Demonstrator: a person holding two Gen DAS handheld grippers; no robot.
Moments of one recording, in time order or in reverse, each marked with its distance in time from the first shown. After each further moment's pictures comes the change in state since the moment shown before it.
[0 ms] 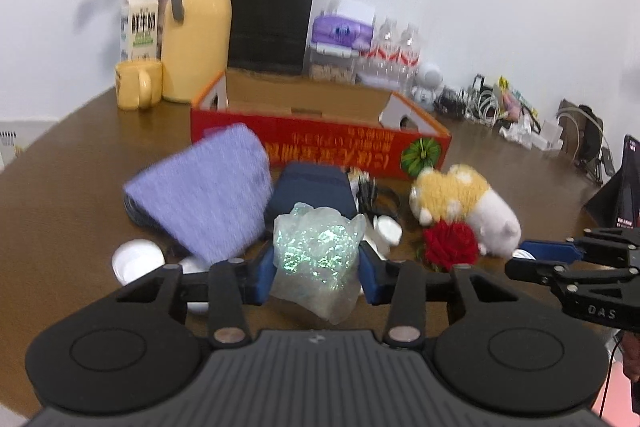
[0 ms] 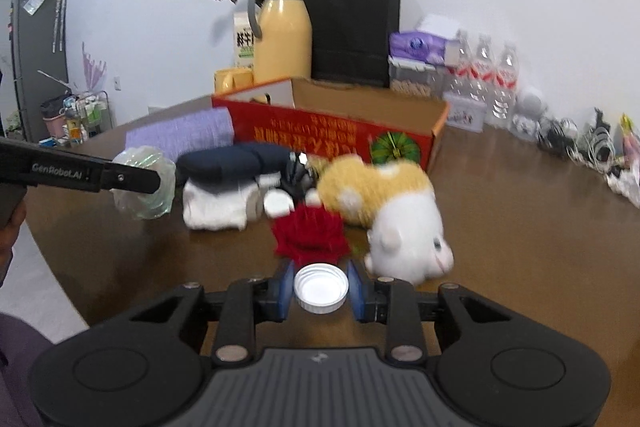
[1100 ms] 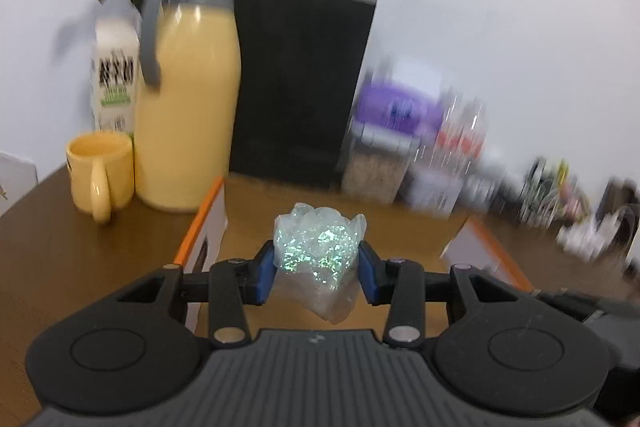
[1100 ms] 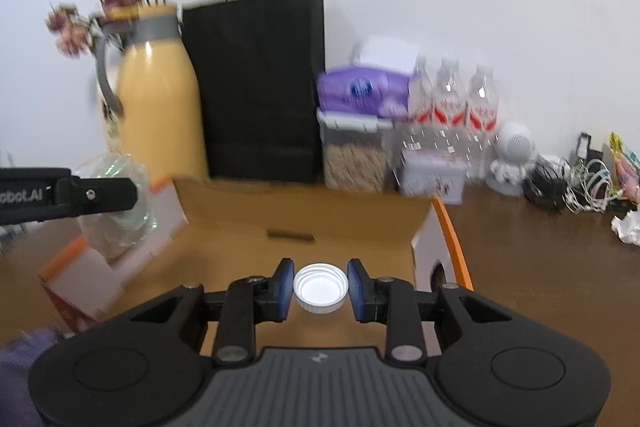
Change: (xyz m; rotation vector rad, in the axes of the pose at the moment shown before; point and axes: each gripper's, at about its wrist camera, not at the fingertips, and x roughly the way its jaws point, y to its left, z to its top) left arm 0.186 0.050 0.158 -0.096 -0.065 0.030; right arm 0.213 -0.037 0.158 0.182 -0.047 -0.255
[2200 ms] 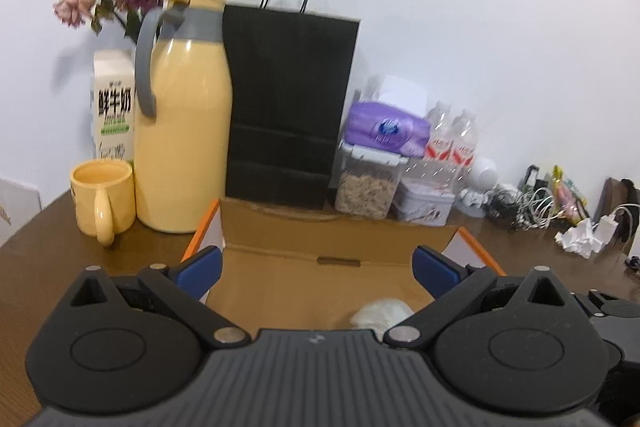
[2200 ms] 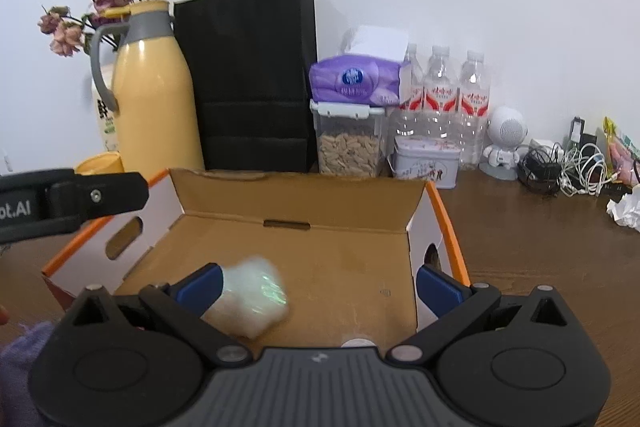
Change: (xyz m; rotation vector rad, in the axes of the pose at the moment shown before) left arm -0.030 -0.017 0.000 0.047 -0.100 -0.004; right arm -0.016 -0.001 0.000 0.039 -0.006 0.002
